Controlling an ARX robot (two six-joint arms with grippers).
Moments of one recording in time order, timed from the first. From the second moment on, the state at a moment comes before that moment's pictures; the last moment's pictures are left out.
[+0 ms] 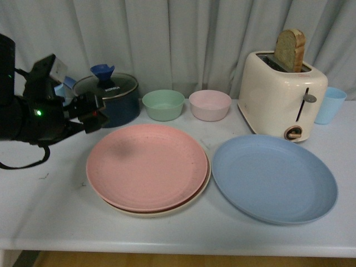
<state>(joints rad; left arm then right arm) -0.04 2.02 0.99 0.49 0.26 -0.29 0.00 0.00 0.01 0.00 0.00 0.00</state>
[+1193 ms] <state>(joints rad) 0.00 1.00 0.16 0.84 0.00 -0.02 0.00 0.00 0.01 0.00 0.00 0.00</state>
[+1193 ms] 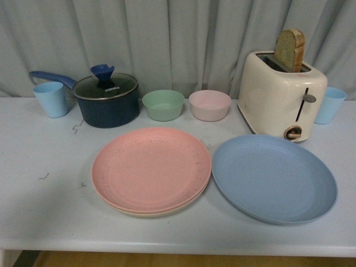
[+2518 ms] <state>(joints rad) 0.00 0.27 0.01 0.27 0.00 -0.02 0.00 0.00 0.01 0.00 0.00 0.00</state>
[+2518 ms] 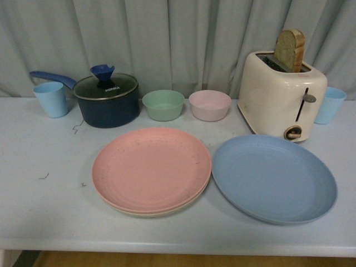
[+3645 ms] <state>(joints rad) 0.00 0.01 0.01 0.00 0.00 -0.01 0.00 0.00 0.01 0.00 0.00 0.00</state>
